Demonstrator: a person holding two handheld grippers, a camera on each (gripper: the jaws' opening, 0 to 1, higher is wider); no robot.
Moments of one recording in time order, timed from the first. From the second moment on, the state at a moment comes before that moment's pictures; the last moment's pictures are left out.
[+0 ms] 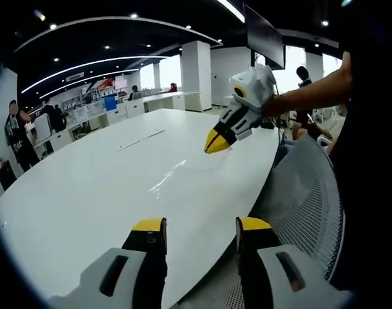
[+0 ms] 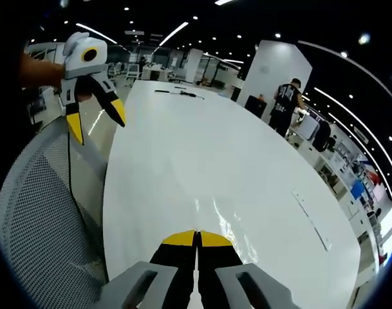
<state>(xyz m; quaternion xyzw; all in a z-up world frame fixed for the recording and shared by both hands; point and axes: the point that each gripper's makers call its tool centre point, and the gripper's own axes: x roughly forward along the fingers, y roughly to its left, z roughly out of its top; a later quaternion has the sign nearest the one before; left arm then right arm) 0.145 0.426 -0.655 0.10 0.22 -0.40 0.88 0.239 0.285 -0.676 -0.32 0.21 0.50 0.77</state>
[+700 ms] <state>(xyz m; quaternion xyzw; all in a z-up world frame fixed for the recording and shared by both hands) 0.138 0.423 -0.660 0.09 0.22 -0.37 0.90 0.253 0.296 -0.706 -0.33 0.20 0.50 0.77</state>
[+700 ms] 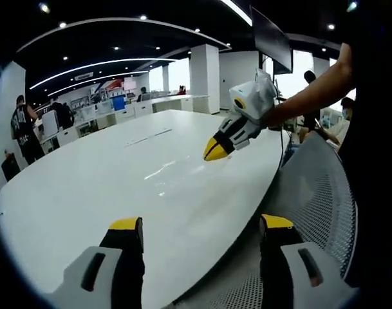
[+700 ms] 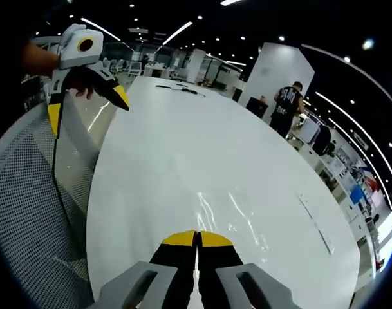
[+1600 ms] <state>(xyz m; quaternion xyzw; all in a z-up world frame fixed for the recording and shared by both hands) 0.135 0.413 -0.670 0.09 0.22 -0.38 0.89 0.252 0.297 -0.748 -0.33 0.23 0.50 0.76</state>
